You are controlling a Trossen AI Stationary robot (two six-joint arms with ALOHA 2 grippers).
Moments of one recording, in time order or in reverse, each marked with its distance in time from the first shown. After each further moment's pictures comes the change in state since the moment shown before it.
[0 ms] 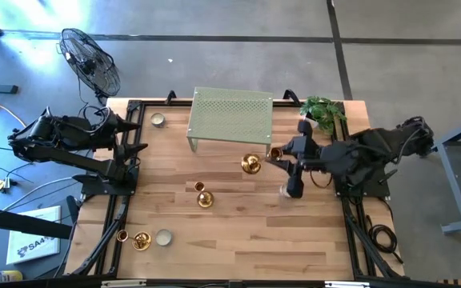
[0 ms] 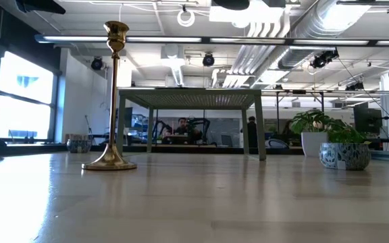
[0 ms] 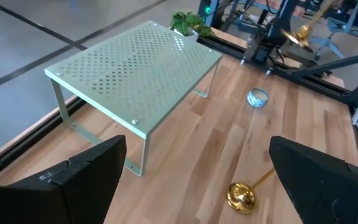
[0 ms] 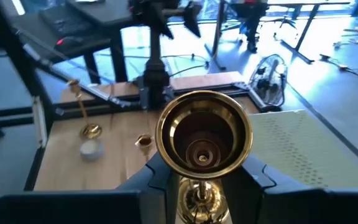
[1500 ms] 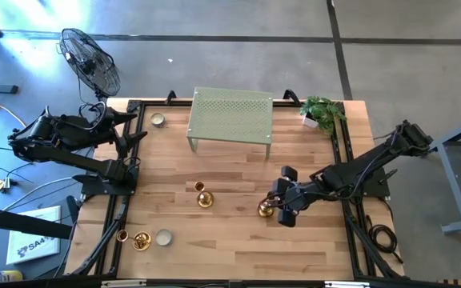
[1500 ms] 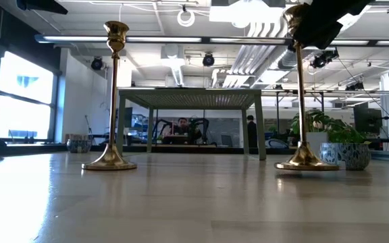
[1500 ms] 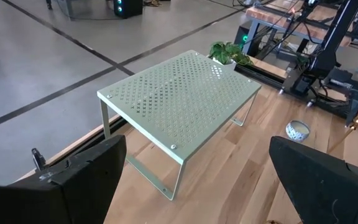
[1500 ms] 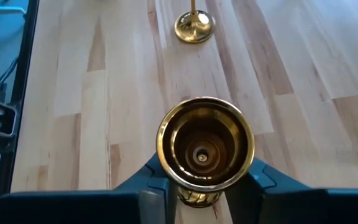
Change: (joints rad) left arm 0.000 0.000 0.000 0.035 -0.202 -0.001; right arm 0.055 0.000 -0.703 0.283 -0.287 0.290
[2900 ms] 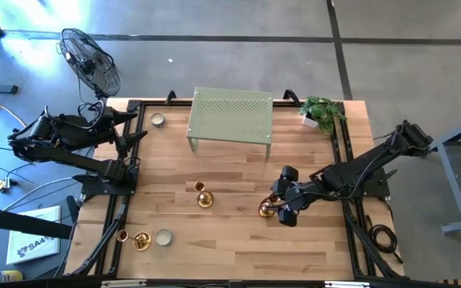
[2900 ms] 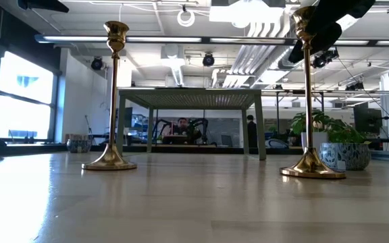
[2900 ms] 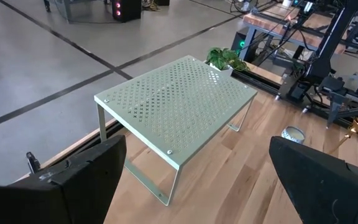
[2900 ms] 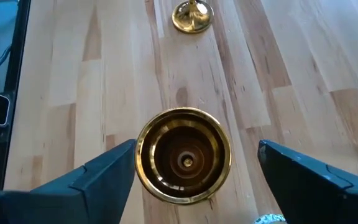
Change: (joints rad) left arm 0.000 0.000 0.000 0.027 0.000 0.000; right arm 0.000 0.000 0.000 -0.036 -0.021 -0.011
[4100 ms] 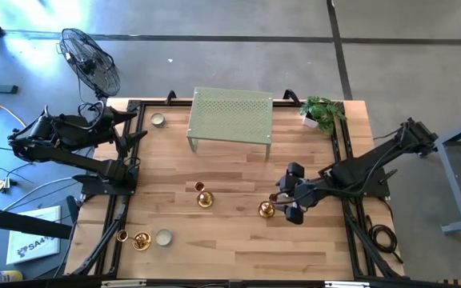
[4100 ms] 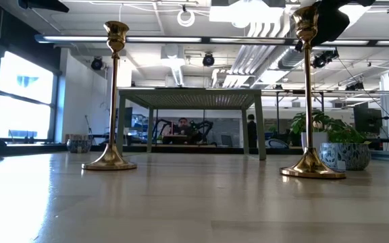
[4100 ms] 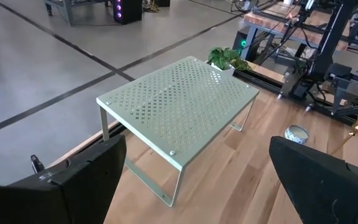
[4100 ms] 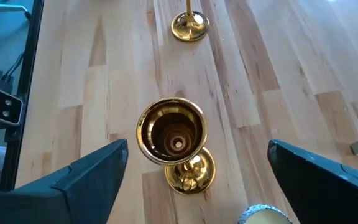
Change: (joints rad) left arm 0.000 0.000 0.000 0.000 -0.006 0.019; right arm 0.016 -0.087 0.000 -0.059 0.020 -0.001
